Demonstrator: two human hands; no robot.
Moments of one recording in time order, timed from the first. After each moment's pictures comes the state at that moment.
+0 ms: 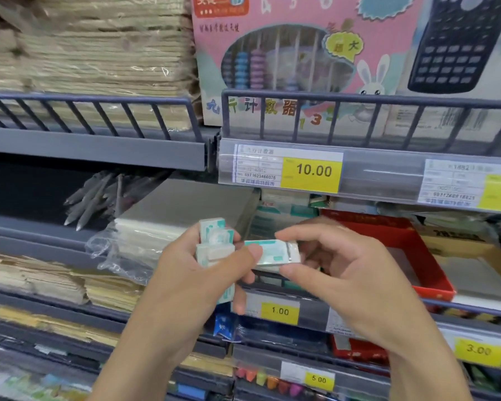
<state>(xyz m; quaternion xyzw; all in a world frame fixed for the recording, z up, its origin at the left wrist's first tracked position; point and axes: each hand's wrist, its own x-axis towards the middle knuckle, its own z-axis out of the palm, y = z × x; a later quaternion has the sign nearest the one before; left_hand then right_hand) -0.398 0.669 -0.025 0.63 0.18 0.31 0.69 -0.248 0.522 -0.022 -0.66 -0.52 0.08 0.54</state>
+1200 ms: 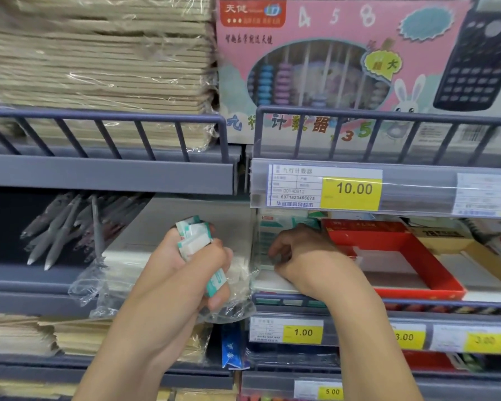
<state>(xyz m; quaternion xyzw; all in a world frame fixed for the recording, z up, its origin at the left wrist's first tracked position) -0.398 0.738 -0.022 0.59 0.13 0.24 0.76 -0.233 0.626 -0.007 -0.92 -0.33 0.14 0.17</state>
